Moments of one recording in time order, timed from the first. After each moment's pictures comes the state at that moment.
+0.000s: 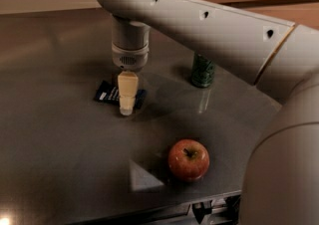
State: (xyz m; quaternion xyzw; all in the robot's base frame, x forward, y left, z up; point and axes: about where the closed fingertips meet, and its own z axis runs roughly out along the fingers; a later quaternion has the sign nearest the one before) arm 0.566 0.072 0.827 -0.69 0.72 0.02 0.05
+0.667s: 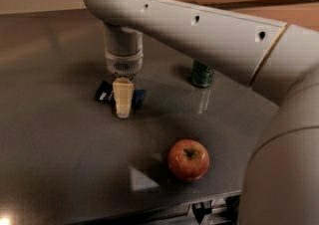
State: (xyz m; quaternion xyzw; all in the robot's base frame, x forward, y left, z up) arm 0.555 0.082 0.819 -0.69 0.72 0.01 0.04
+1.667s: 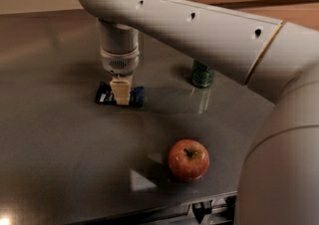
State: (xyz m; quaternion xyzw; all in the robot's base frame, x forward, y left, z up) arm 0.552 0.085 0.826 -0.70 0.72 0.01 0.03
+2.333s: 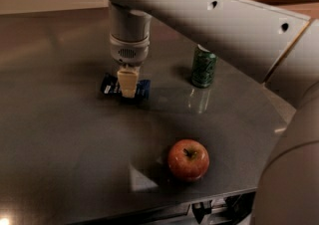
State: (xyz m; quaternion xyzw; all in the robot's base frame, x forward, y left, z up) arm 0.550 0.071 0.854 -0.69 0.72 0.03 0.05
